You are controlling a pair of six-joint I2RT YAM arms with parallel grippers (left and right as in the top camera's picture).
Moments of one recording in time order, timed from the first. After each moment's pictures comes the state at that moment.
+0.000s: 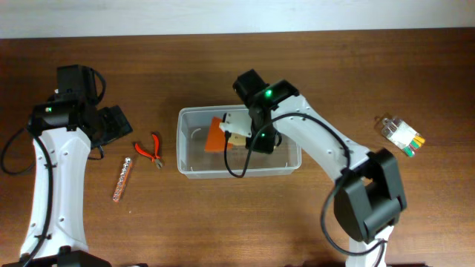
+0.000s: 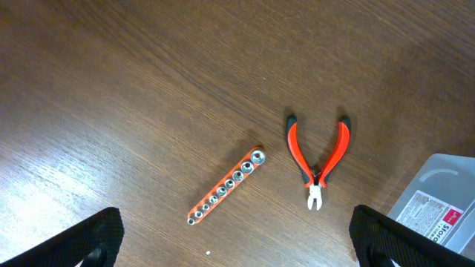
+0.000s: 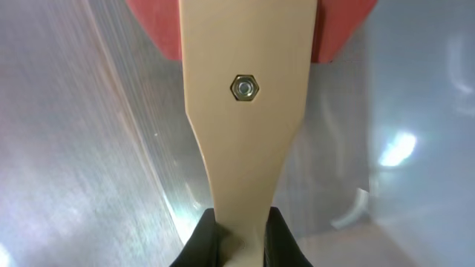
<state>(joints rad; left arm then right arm) 0.15 1.53 1.44 -1.15 -0.21 -0.36 0.55 2.01 1.65 -1.11 -0.05 -0.80</state>
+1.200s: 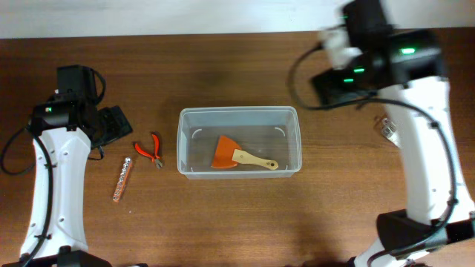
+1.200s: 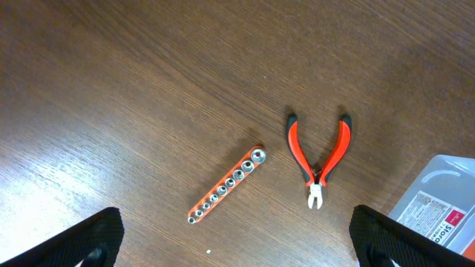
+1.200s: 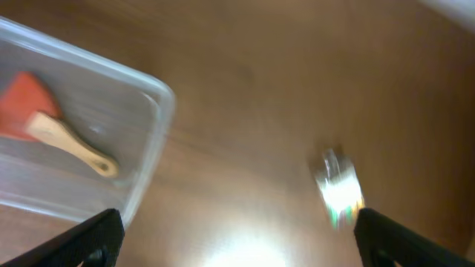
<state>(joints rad) 0.15 1.53 1.44 -1.15 -0.21 -0.36 0.18 1.80 2.20 -1.57 0.11 -0.21</state>
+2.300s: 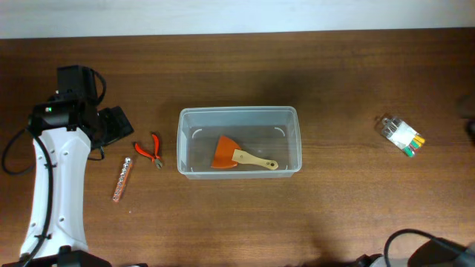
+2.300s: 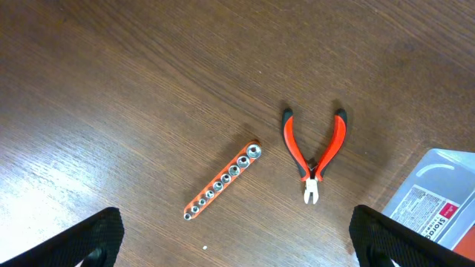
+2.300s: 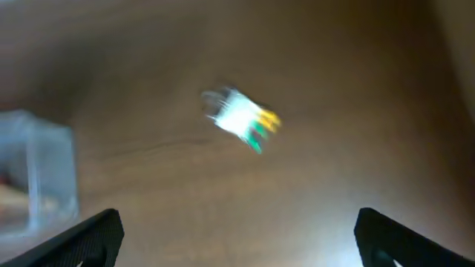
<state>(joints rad) 0.15 1.53 1.44 -1.16 -0.19 -0.36 -0.88 1.57 1.91 -1.48 -0.45 -0.58</state>
